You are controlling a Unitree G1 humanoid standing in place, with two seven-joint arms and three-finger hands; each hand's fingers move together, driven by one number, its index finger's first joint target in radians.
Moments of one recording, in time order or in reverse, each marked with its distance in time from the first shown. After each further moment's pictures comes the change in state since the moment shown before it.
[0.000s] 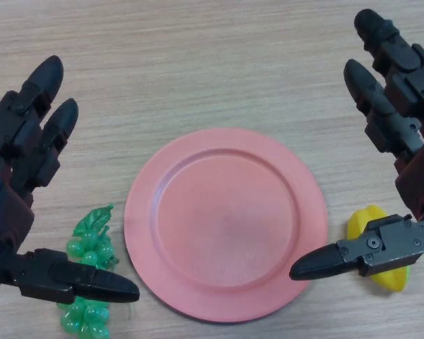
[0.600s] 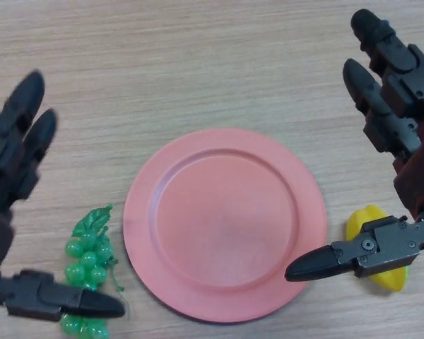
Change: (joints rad) left arm 0.118 -0.021 0.020 0.108 0.119 -0.292 -0.027; right arm -0.022 -0.076 0.058 0.000 0.026 -0.031 -0.092
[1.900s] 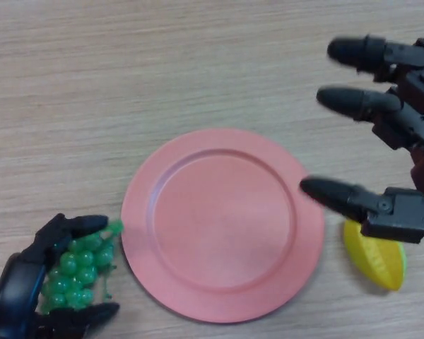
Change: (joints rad) left arm -0.056 0.056 -0.149 0.779 0.252 -0.423 0.176; right arm 0.031 0.083 -0.117 0.000 -0.002 0.007 0.079
